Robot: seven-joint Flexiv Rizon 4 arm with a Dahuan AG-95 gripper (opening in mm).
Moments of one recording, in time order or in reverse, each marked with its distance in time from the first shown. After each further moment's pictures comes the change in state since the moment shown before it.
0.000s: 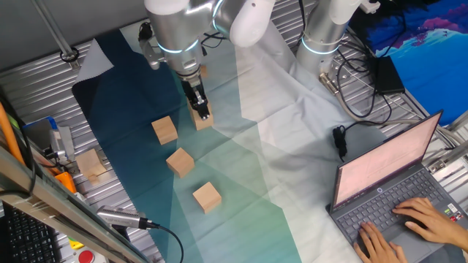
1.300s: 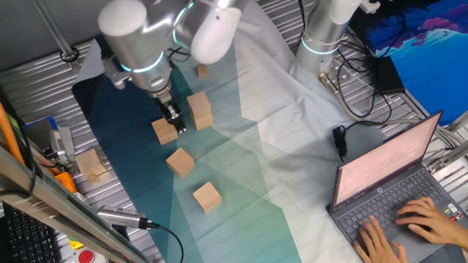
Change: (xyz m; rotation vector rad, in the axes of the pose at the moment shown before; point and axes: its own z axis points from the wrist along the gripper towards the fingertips) arm -0.081 0.017 -0.003 0.019 0.026 -0.040
